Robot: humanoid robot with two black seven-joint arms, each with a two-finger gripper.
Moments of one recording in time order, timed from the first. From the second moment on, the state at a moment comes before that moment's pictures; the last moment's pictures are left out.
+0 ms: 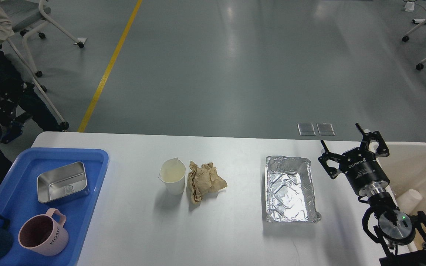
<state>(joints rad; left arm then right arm) -0.81 0.83 -0.35 -1.05 0.18 -0.02 -0.11 0.13 -0.12 1.61 1.15 -0.18 0.36 -0.08</state>
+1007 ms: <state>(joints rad) -0.31 0.22 -1.32 -1.01 0.10 -0.18 -0.16 0.14 -0.13 1.61 1.16 -0.22 0.36 -0.08</state>
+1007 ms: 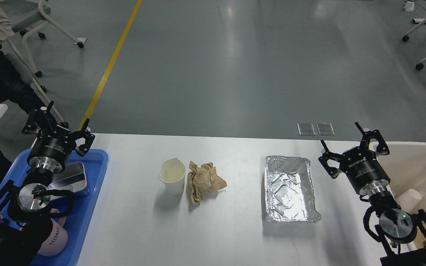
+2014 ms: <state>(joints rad) -0.35 0.13 -1.33 -0.88 0.10 -0.26 -0.17 0.01 -0.68 1.55 1.44 -0.99 0.43 0.11</state>
